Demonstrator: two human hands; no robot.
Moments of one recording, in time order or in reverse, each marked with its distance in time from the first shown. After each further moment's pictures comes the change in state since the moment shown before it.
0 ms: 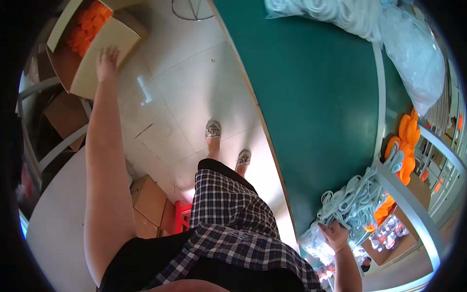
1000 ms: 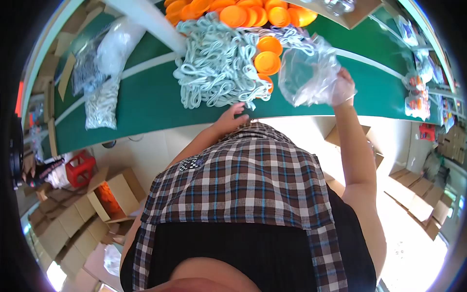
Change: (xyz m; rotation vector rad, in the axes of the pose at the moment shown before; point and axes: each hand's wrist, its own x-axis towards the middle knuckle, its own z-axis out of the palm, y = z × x) left_hand -0.747 0.043 0.117 1.085 -2.261 -0.343; right_hand -0.354 -0.075 0.084 1.621 1.930 1.113
